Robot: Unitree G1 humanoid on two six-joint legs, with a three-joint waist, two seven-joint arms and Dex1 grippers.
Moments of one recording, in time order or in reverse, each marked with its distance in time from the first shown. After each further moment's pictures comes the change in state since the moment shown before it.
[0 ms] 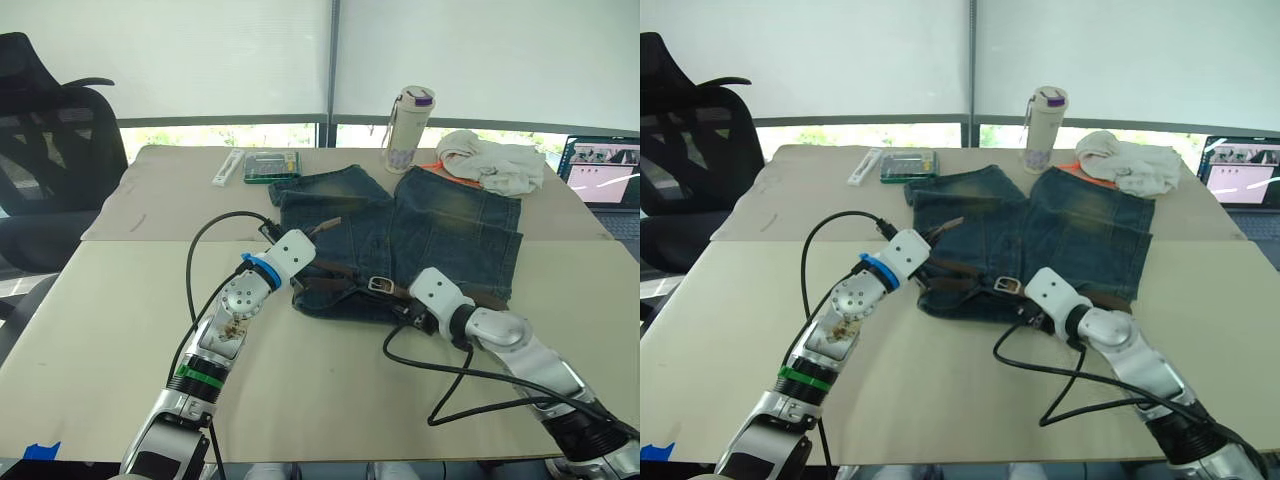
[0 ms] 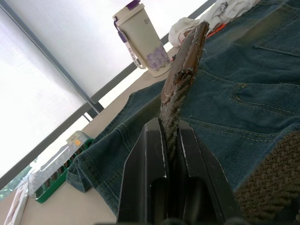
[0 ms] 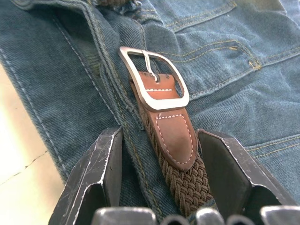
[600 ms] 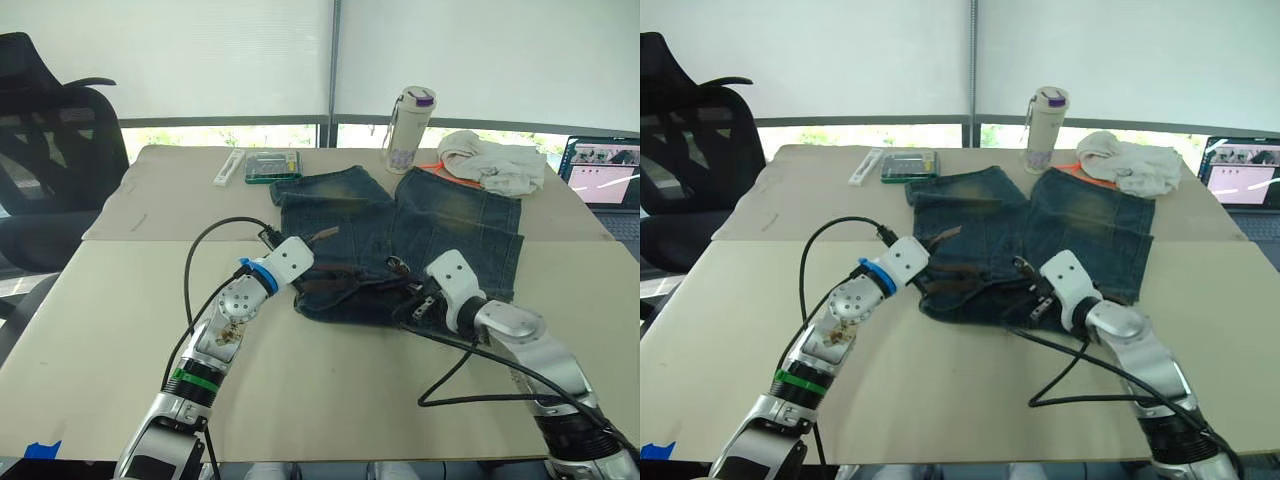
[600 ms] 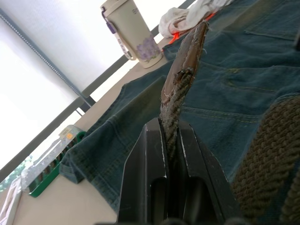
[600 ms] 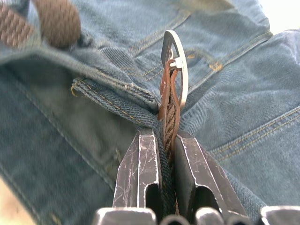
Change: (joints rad) left arm 0.018 0.013 -0.020 0.000 0.007 -0.003 -0.048; right arm 0.015 0.158 -0.192 -0.069 0.045 0.137 -0.014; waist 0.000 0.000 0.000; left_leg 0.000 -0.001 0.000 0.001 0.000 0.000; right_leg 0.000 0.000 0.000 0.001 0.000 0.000
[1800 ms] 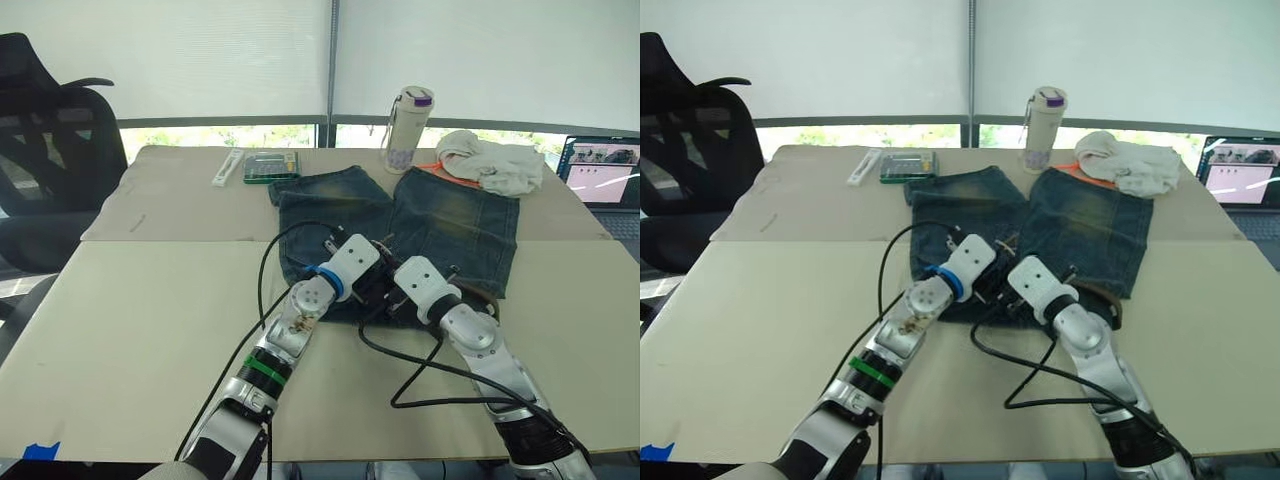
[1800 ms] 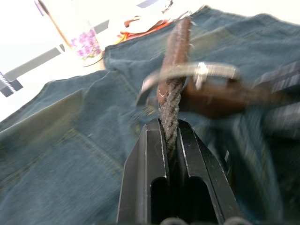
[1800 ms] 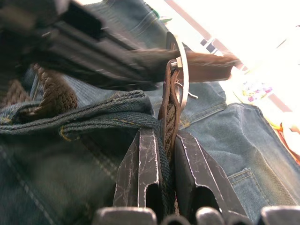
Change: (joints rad) left arm -0.130 -0.352 -0.068 0.150 0.000 0.247 0.069; right arm 0.011 0.082 0.125 0.096 -0.376 -0.380 -0.119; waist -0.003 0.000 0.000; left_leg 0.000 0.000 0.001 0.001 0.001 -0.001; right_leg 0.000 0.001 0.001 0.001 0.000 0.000
